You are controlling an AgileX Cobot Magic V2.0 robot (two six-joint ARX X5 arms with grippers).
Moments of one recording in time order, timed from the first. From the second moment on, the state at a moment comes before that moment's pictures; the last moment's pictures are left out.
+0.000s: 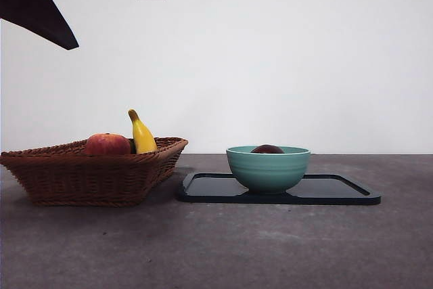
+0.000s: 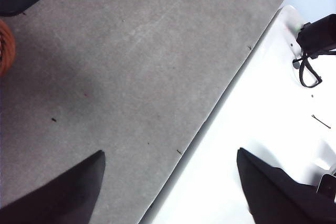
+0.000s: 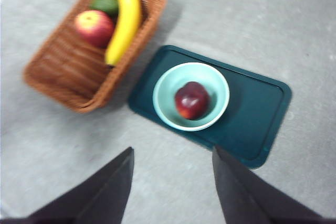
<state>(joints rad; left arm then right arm) -0.50 1.20 1.15 -1.08 0.56 0.21 0.38 1.07 1.34 -0.95 -0.23 0.11</state>
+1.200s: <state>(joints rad) -0.50 1.20 1.15 -1.05 0.56 0.20 0.41 0.69 0.75 -0.81 -0.34 0.10</state>
